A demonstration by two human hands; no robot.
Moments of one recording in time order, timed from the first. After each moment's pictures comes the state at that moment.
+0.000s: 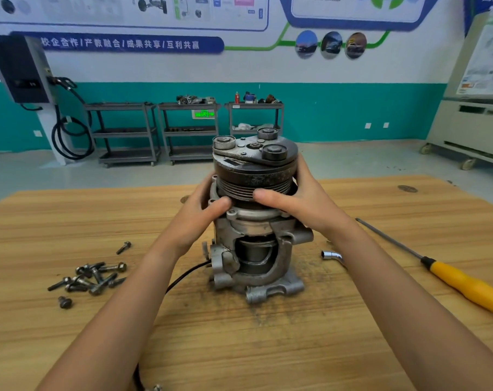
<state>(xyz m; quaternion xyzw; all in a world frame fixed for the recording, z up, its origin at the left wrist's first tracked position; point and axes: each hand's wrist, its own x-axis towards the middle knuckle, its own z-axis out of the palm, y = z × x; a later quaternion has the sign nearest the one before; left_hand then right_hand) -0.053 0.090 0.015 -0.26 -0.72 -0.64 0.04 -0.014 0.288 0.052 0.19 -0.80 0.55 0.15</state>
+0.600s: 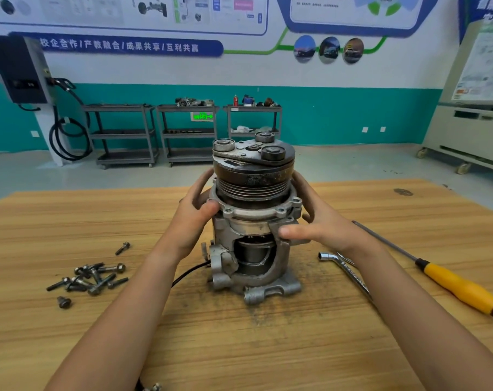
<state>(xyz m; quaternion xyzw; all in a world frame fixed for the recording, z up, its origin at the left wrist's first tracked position) -0.060 0.090 0.002 -0.24 -0.67 -0.71 0.04 -0.007 0.318 0.032 0.19 -0.83 0.53 0.01</state>
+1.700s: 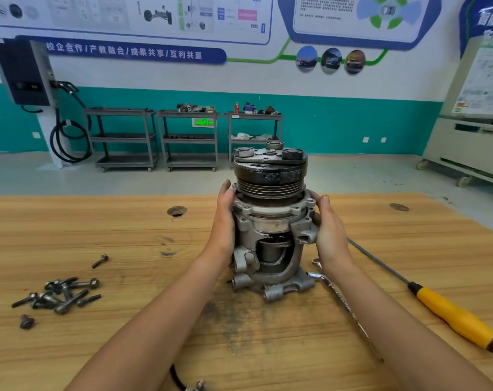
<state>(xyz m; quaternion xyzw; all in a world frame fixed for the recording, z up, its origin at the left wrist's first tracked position) -0.077 0.184 0.007 -0.12 -0.58 -0.80 0.07 -0.046 0.340 0.005 0.00 -0.67 0.71 0.21</state>
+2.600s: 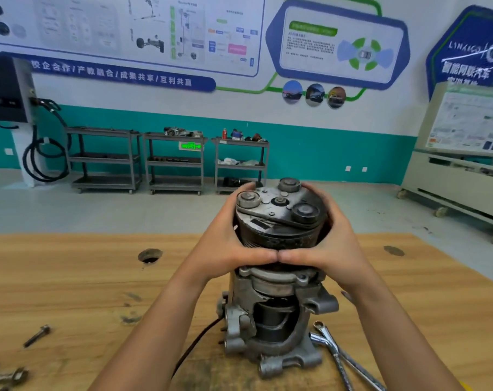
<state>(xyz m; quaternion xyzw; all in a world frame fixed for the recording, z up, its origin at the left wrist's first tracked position) -0.114 0.181 0.061 -0.36 -0.69 -0.62 0.09 -0.074 0.361 0.074 0.23 -0.76 0.57 0.23</state>
